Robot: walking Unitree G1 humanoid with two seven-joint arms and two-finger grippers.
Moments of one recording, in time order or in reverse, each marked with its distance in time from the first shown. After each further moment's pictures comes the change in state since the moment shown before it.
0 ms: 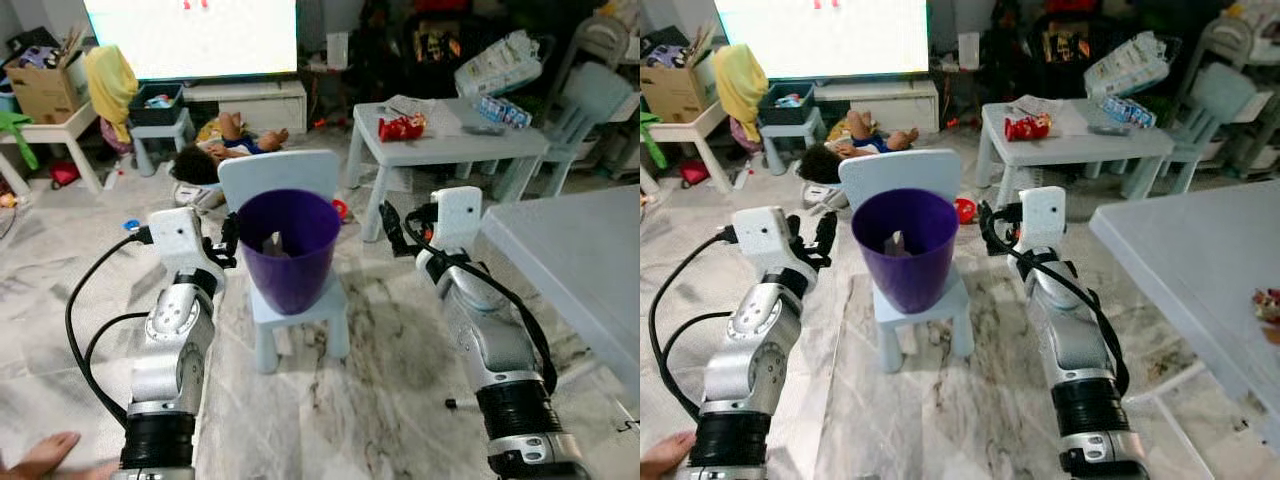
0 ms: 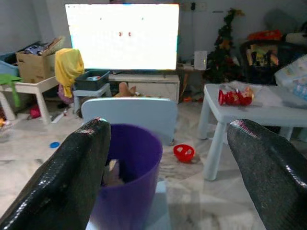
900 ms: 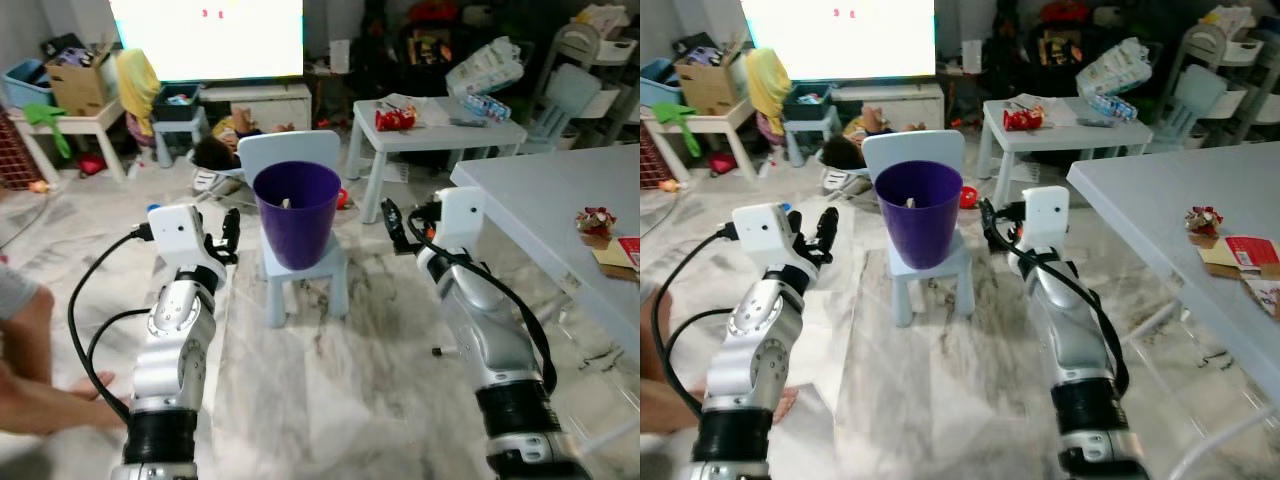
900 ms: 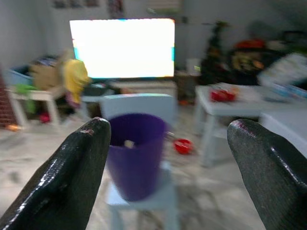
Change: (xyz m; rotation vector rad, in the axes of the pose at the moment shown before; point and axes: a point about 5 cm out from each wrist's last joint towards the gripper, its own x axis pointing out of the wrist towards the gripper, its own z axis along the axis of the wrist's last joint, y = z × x) left arm 0.004 -0.004 0.003 -0.006 -0.025 -0.023; right arm 0.000 -0.003 0.001 0.022 -0.014 -0.013
